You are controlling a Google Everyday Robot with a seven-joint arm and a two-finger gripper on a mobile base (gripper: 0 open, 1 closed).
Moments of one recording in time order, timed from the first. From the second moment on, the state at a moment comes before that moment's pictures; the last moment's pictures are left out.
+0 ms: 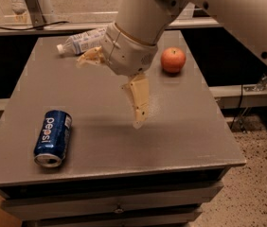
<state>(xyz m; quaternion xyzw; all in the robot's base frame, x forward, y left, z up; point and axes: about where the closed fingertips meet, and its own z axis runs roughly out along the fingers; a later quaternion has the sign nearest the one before) 0.451 0.049 0.922 -0.90 0.37 0.13 0.19</state>
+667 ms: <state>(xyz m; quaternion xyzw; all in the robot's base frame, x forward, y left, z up) 0.430 0.101 0.888 -0.93 0.25 0.17 0.19</state>
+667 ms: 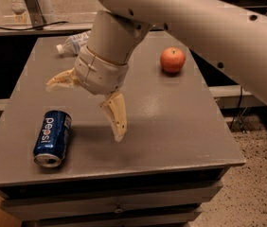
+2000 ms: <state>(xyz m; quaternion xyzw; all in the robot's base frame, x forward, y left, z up) 0.422 0.144 0.875 -0.95 0.15 0.17 0.20</state>
